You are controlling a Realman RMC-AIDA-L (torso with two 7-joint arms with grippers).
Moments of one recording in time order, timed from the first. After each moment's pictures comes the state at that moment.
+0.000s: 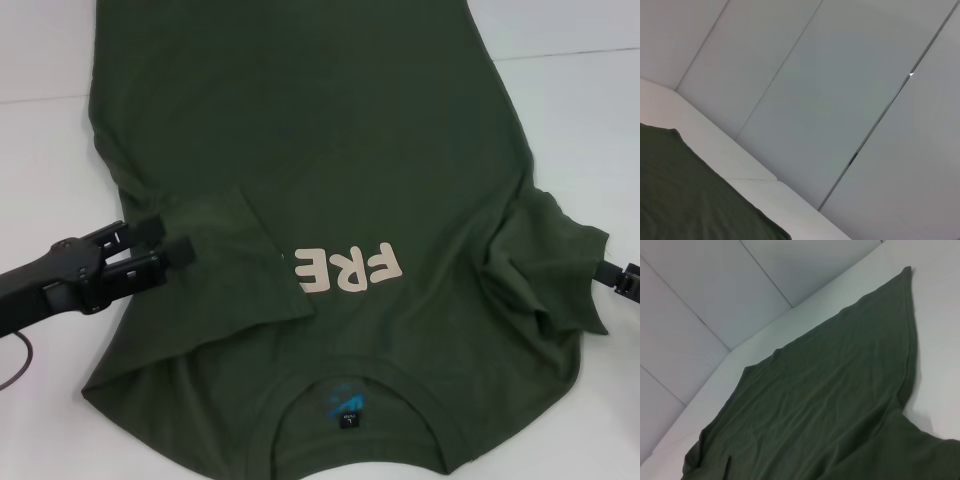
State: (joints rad) left arm -0.42 -2.15 0.52 0.71 1.92 1.75 -1.62; right arm 0.21 2.02 -0.13 -0.49 -2.09 -1.52 1.53
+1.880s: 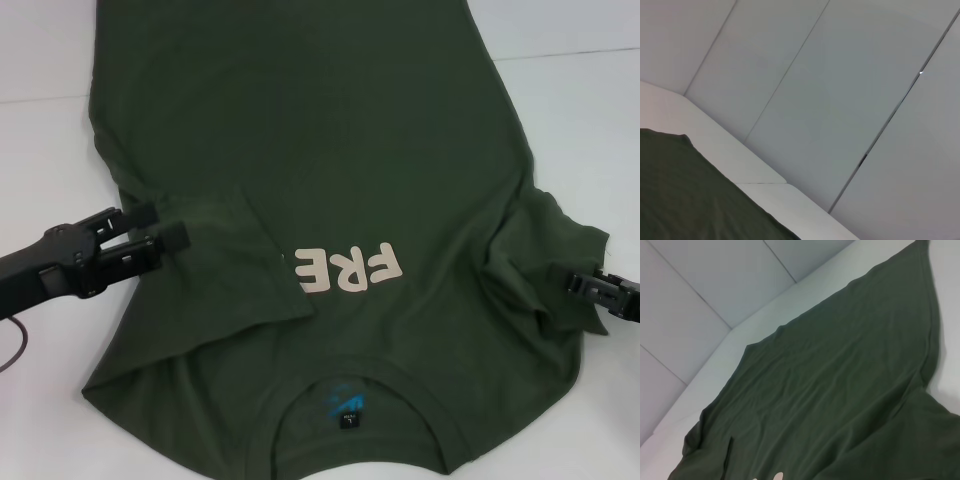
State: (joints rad) left arm -0.43 -2.14 0.52 0.71 1.92 1.72 -1.62; right arm 0.26 2.04 -0.20 -0.45 -2.09 -1.42 1.53
